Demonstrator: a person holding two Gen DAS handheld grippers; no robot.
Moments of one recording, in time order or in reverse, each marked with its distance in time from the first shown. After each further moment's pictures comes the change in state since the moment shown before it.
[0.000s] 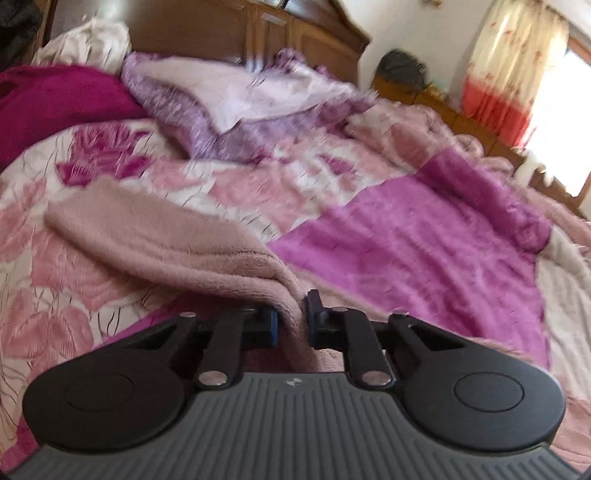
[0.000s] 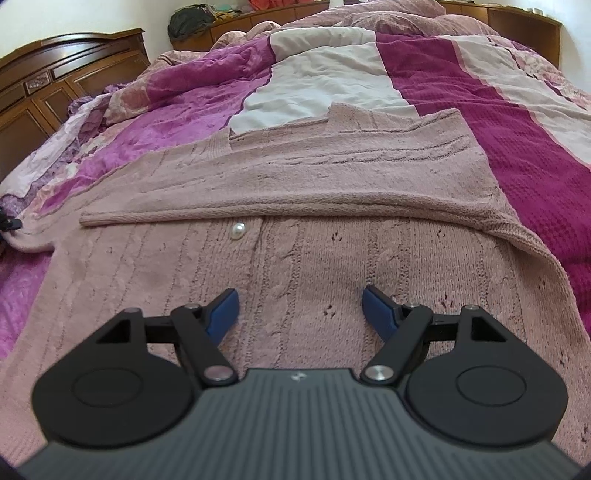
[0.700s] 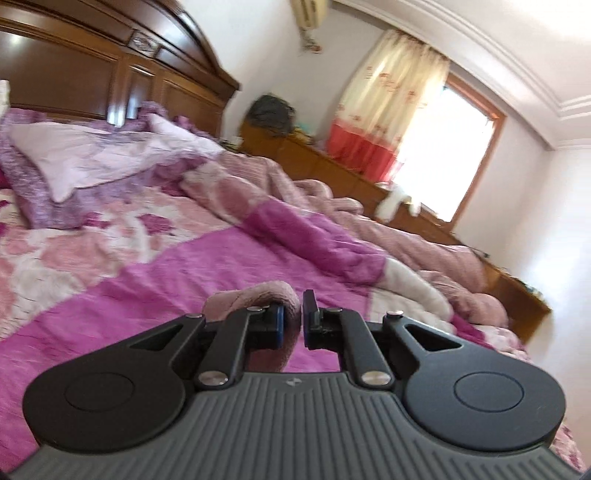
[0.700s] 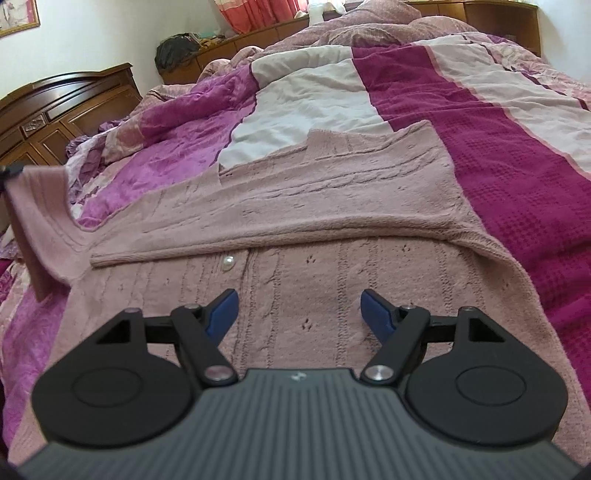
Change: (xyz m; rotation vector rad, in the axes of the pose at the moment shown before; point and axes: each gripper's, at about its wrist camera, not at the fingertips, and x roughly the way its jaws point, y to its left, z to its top) left arm -0.105 -0.131 0.008 0.046 -0.136 -0.437; right arm -0.025 -0.023 0.008 0.097 -0.059 0.025
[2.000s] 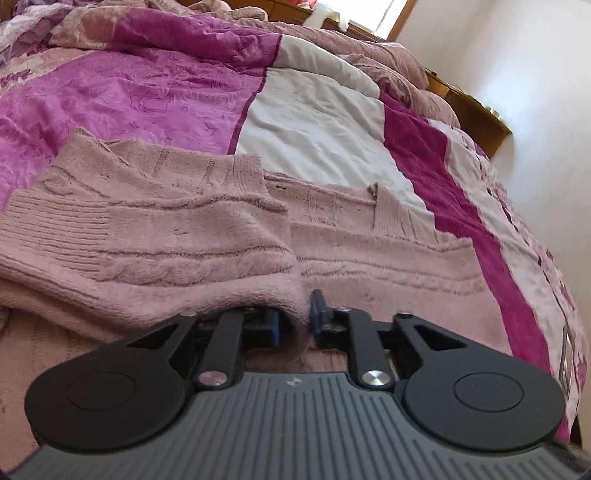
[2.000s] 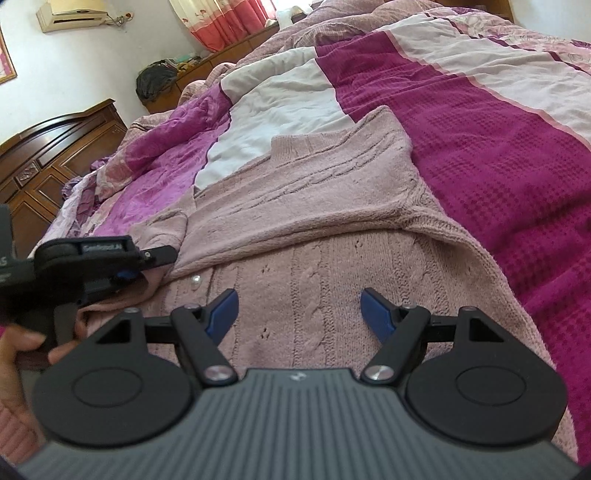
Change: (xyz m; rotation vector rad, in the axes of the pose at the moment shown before) left arm 0.085 -0.132 -0.192 0.218 0.567 -0.142; right arm 0.001 -0.042 -0.002 0.155 -0.020 0.036
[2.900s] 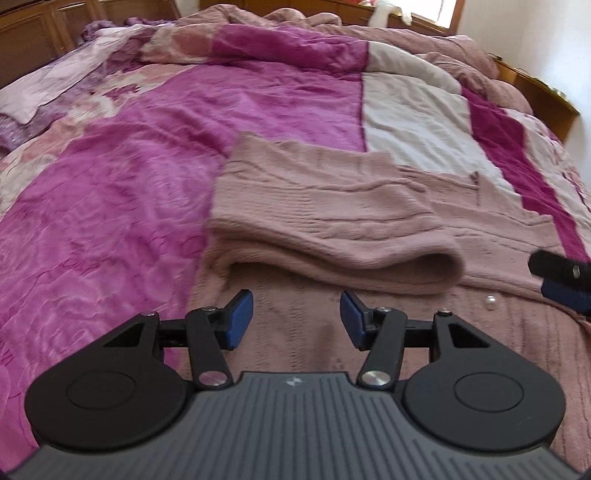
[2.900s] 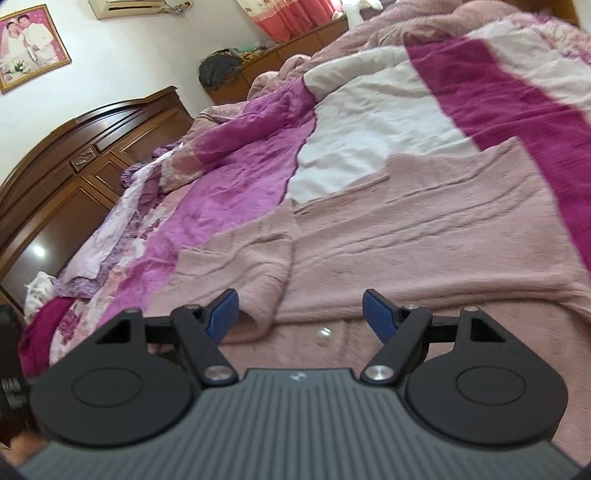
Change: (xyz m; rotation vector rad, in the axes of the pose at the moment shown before) left arm -0.089 0.063 -0.019 0.019 0.010 0.319; right arm 0.036 0.075 0.041 -0.062 0.043 0.213
